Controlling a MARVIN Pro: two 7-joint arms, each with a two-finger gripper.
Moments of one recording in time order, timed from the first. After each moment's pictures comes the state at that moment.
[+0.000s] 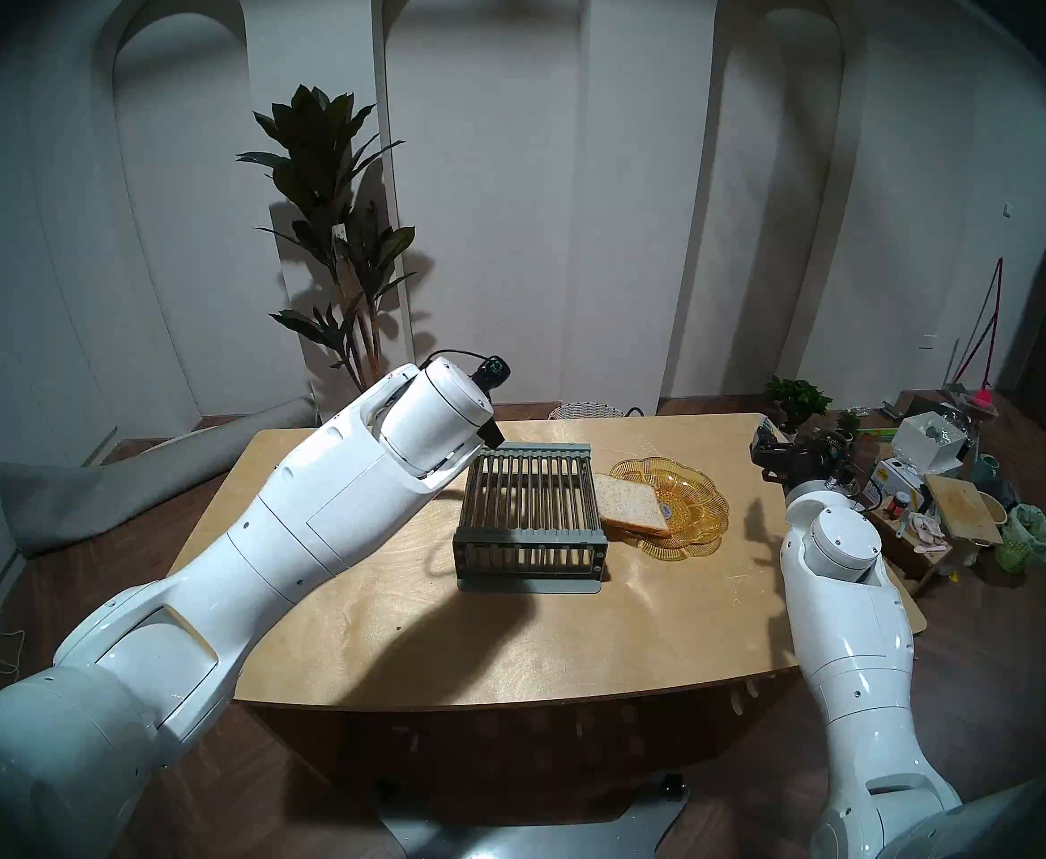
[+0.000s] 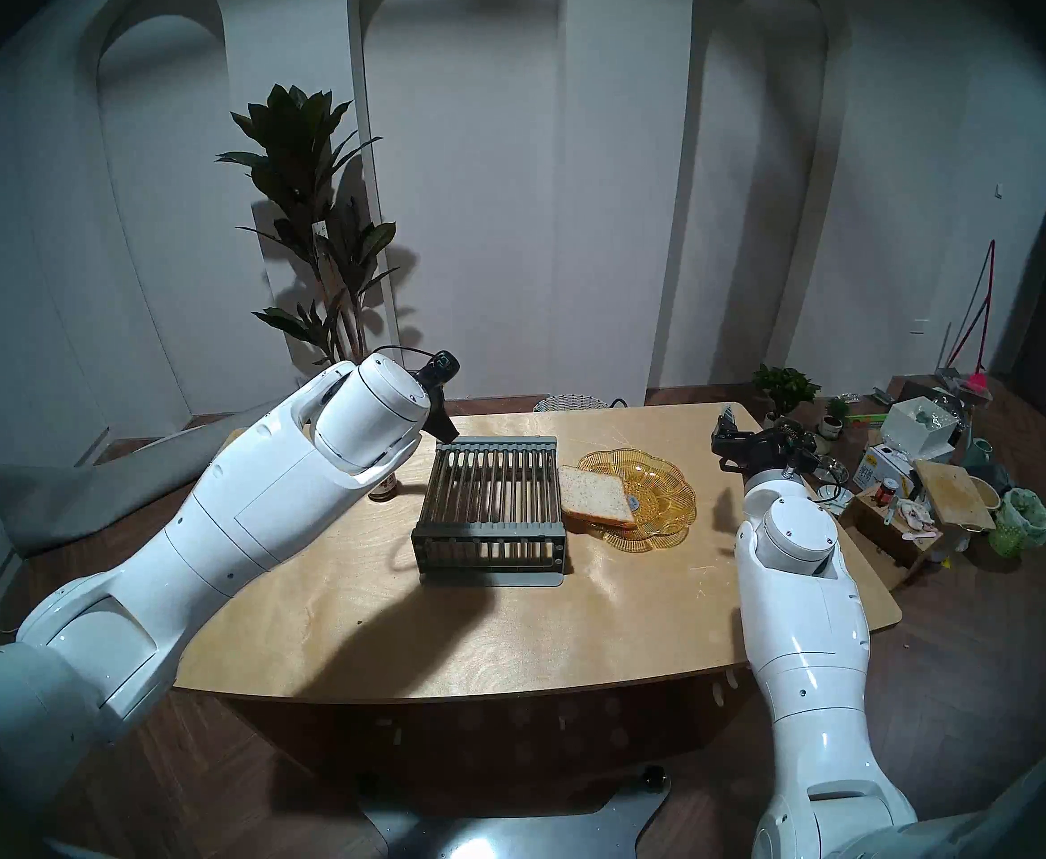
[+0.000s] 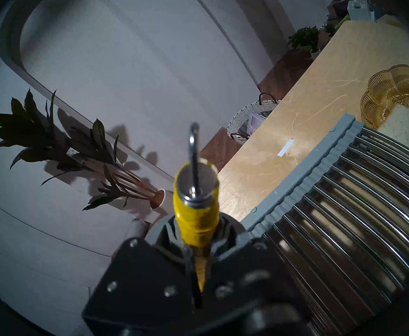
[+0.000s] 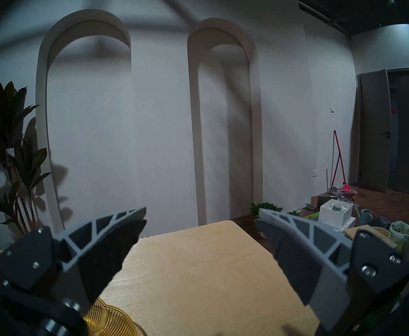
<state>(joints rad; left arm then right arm) 0.82 -1.16 -0.79 -1.53 -0.06 0.96 0.00 -1.38 -1.38 1.80 -1.39 0.19 -0.01 -0.03</state>
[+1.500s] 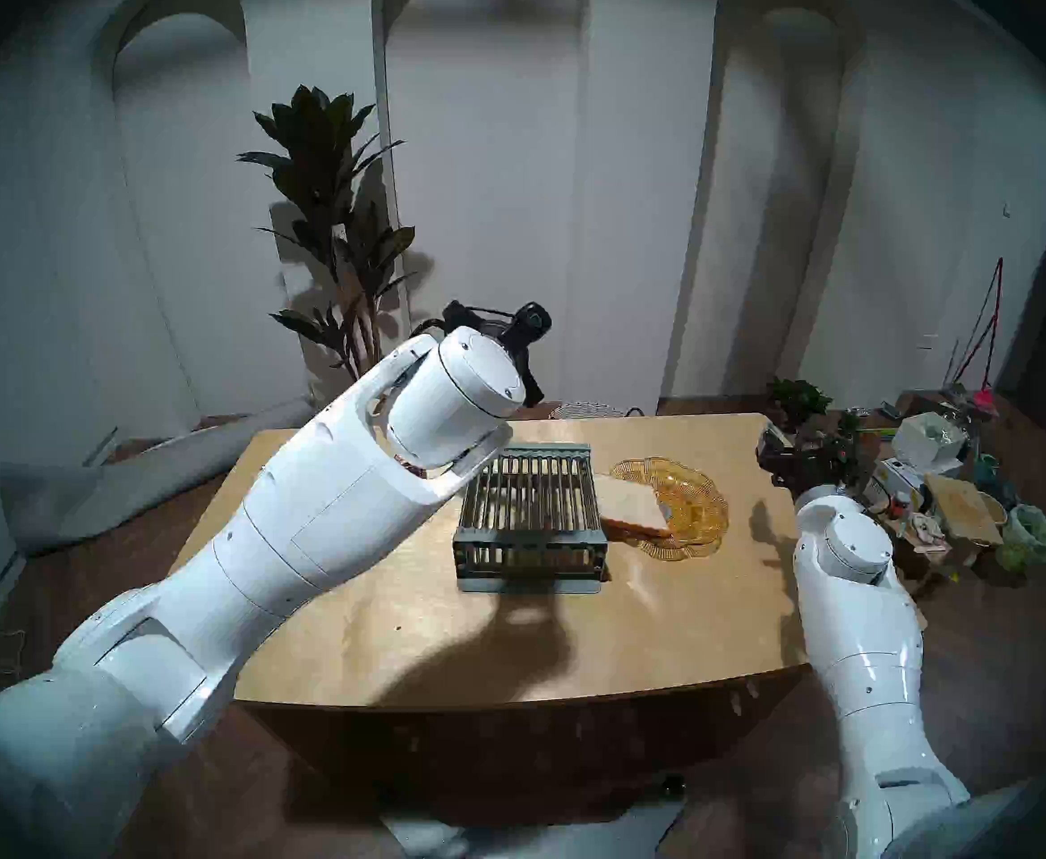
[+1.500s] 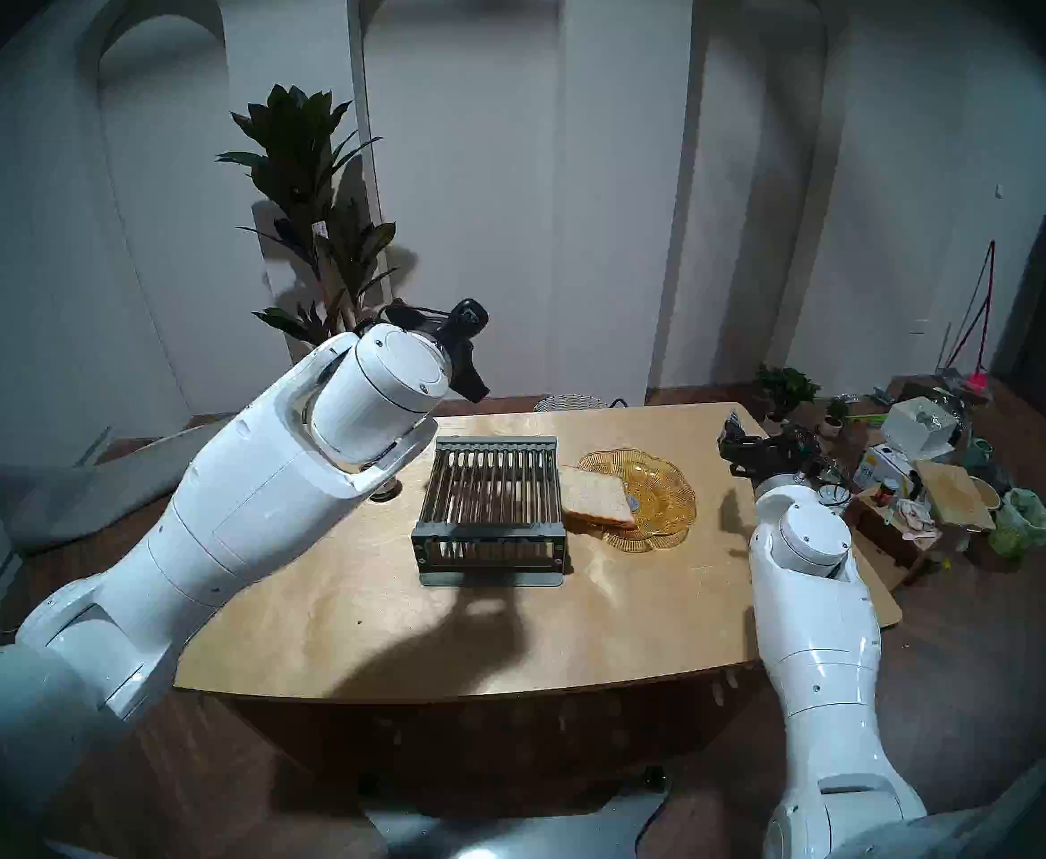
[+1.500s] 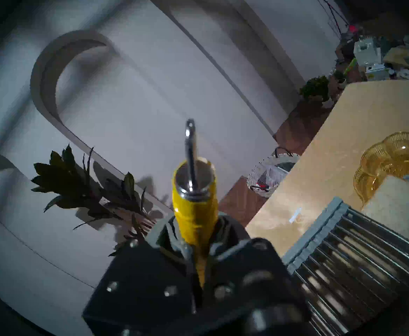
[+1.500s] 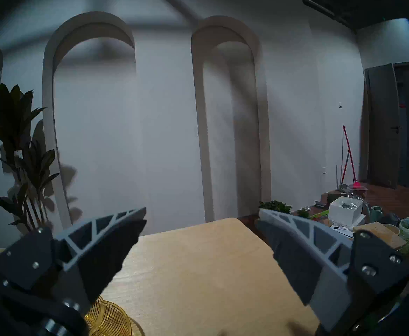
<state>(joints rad) 0.84 -1.16 -0.80 -1.84 -0.02 0.96 0.08 -1.37 -1.35 1.81 -1.35 0.21 -0.04 0.05</state>
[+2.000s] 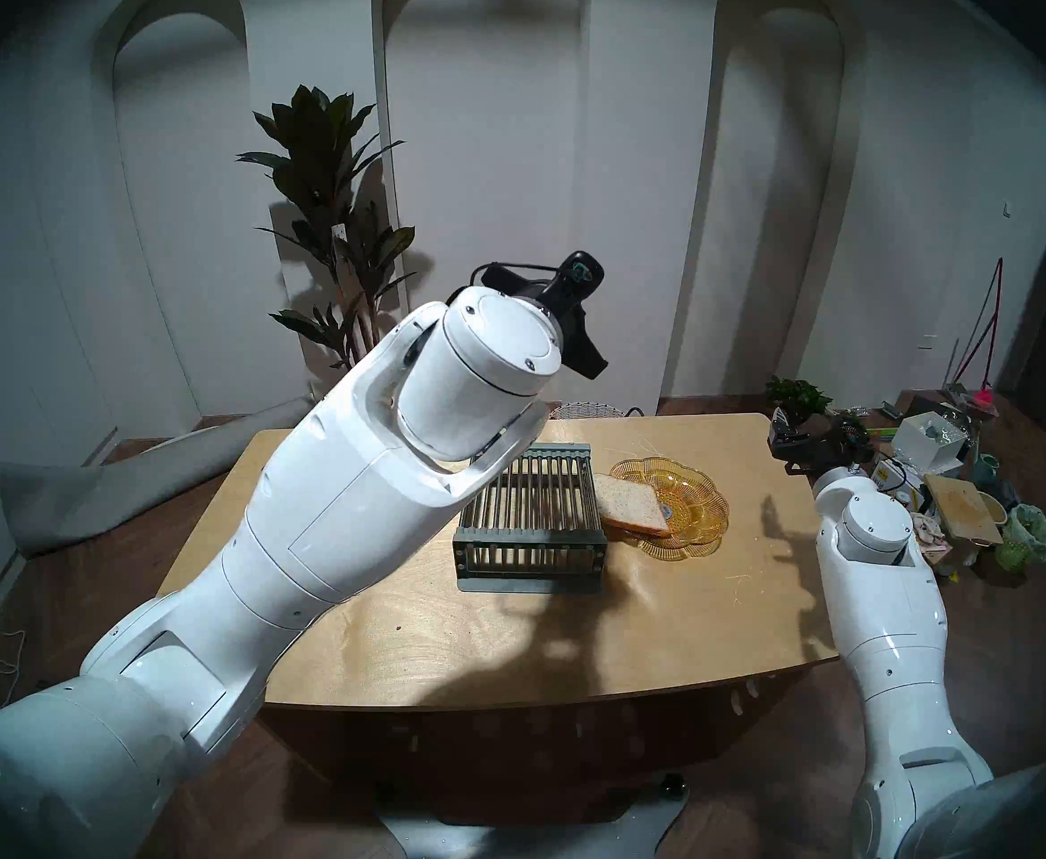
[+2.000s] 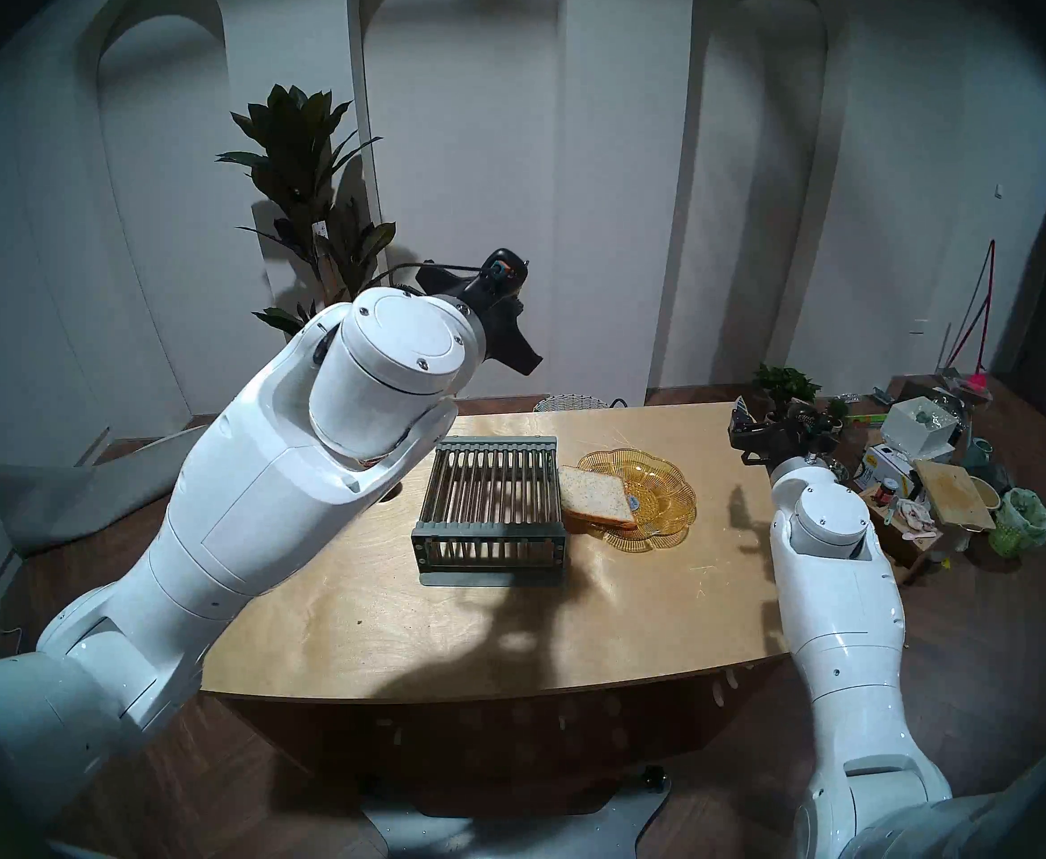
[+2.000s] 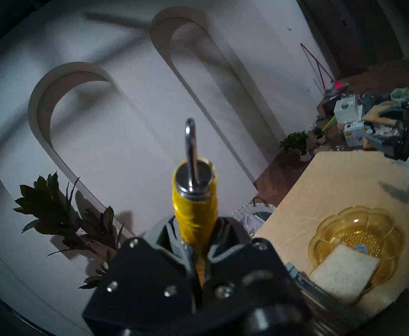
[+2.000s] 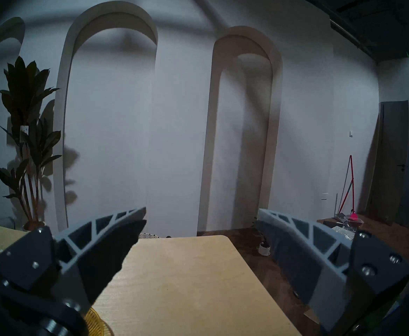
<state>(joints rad) 0.85 -1.26 -0.86 -1.97 -0.13 0.96 0.09 -1.32 -1.25 1.80 -1.32 0.14 0.03 0.11</state>
